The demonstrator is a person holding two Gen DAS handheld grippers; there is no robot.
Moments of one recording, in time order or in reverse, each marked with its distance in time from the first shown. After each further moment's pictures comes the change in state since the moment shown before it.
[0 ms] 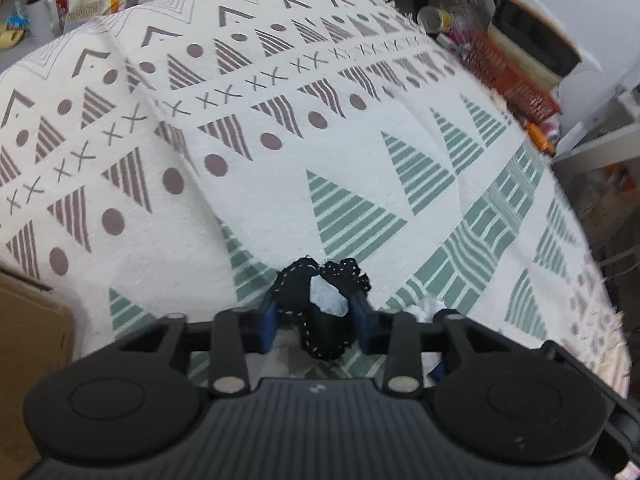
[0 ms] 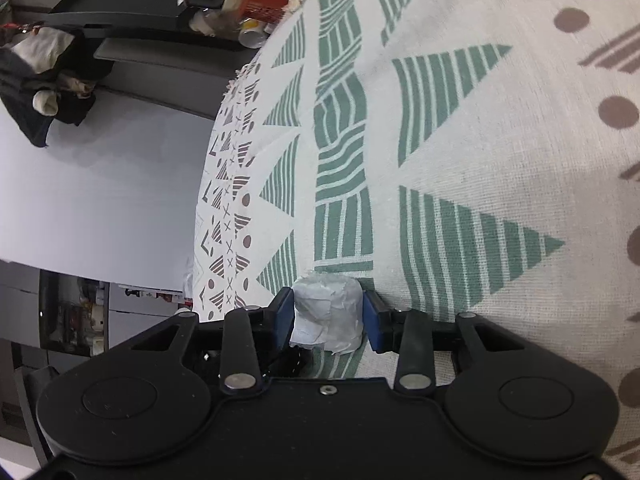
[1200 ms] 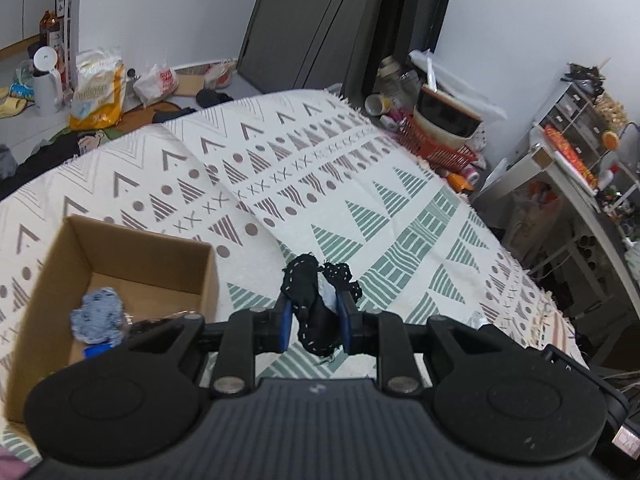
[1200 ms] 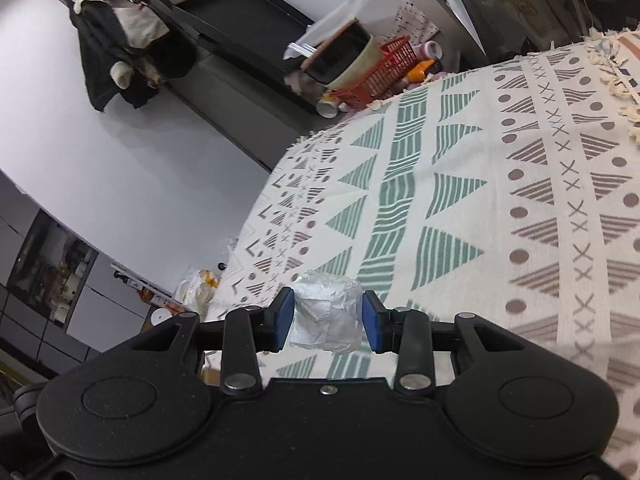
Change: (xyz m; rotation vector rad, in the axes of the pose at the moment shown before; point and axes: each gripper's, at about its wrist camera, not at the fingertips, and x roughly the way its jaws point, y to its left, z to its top) left arm -0.208 0.040 -0.050 0.119 -0.210 -0.084; right arm -0.151 0.074 -0.085 -0.307 -0.250 -0.052
